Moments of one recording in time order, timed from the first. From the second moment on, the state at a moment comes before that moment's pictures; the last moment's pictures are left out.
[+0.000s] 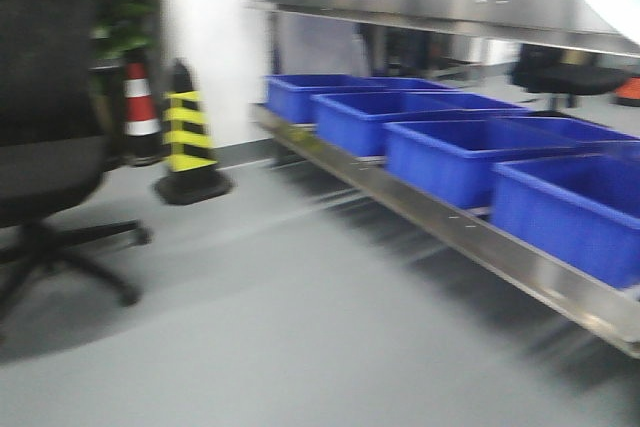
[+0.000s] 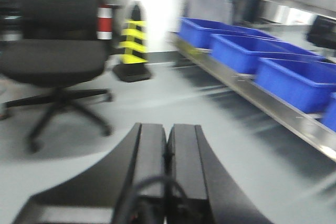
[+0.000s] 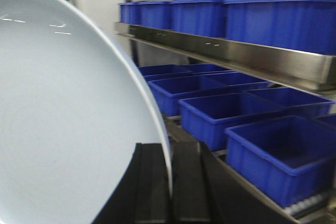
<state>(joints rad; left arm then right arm) -0.02 -0.01 0.03 -0.13 0.05 0.16 0.05 0.24 -0.30 0.09 0.10 0.05</state>
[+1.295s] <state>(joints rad) -0.02 -0.01 0.03 -0.13 0.05 0.16 0.05 0.23 -0.30 0.09 0.10 0.05</state>
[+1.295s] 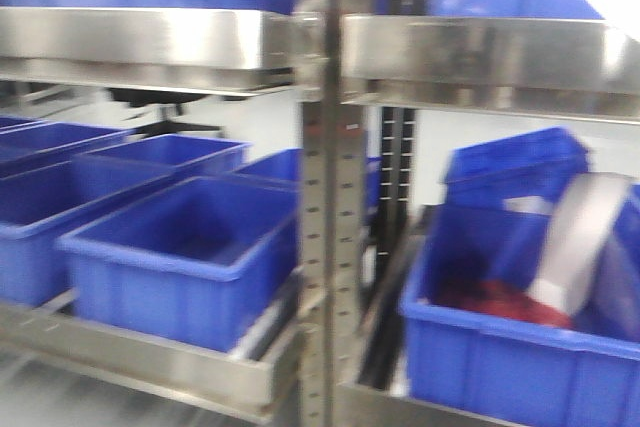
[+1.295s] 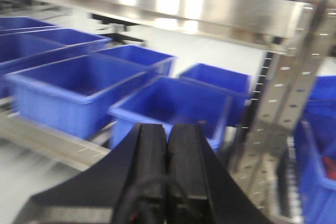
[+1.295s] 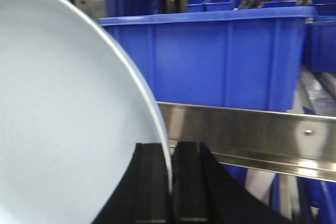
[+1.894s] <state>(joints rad) -0.02 -0.01 0.03 -0.13 0.05 0.16 0.05 0.23 -0.30 0.09 0.10 0.05</state>
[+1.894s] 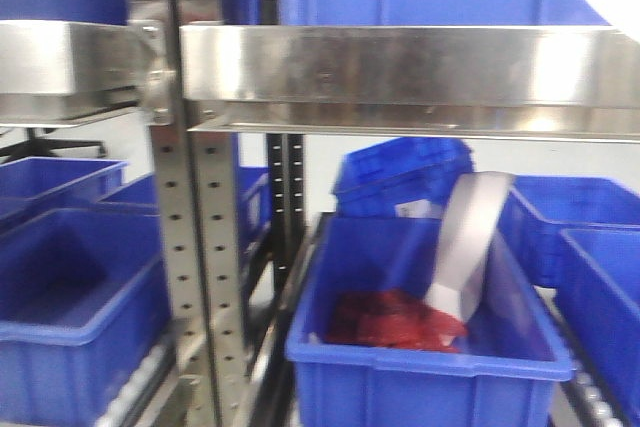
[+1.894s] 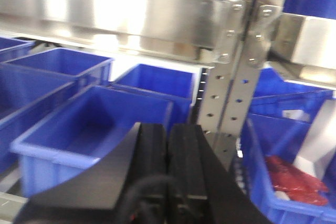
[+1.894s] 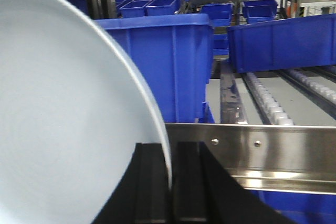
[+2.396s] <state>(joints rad) -0.02 -0.01 0.03 -0.13 0.05 0.16 0.05 0.23 -0.30 0.09 0.10 0.05</state>
